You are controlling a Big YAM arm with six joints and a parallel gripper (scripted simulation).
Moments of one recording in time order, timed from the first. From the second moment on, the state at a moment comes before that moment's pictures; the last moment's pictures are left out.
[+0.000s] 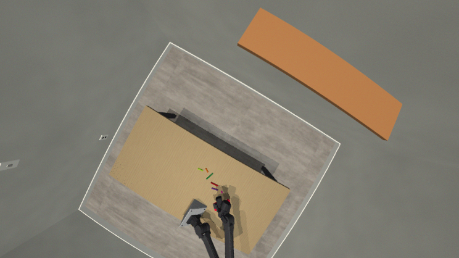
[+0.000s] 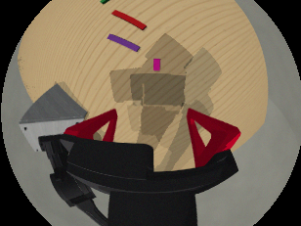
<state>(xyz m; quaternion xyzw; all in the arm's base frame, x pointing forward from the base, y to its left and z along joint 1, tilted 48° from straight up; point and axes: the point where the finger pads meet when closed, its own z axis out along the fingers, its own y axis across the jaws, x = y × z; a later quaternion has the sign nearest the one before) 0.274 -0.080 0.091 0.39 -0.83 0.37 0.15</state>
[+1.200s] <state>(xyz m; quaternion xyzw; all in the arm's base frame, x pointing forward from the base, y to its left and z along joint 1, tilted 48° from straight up) 0.274 -0.080 0.091 0.39 -0.83 0.37 0.15</state>
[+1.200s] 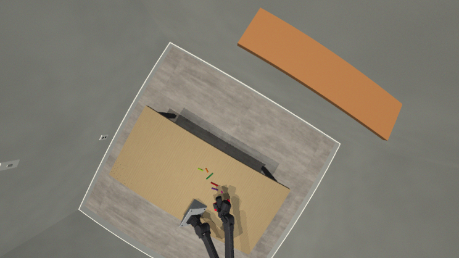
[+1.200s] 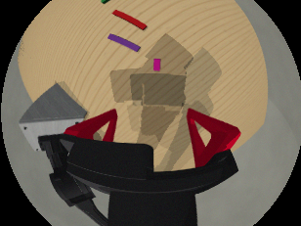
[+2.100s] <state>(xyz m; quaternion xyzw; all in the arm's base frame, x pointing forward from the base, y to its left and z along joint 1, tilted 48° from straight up) 0.288 -0.054 0.063 0.64 -0.65 0.30 0.27</state>
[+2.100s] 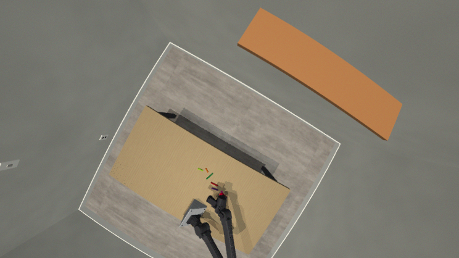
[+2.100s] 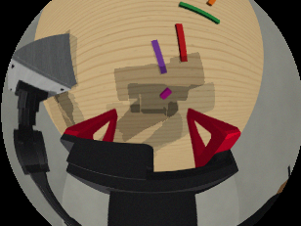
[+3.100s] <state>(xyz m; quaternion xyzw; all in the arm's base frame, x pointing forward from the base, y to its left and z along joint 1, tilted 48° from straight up) 0.296 -0.040 0.047 0.76 -0.50 0.24 0.33</state>
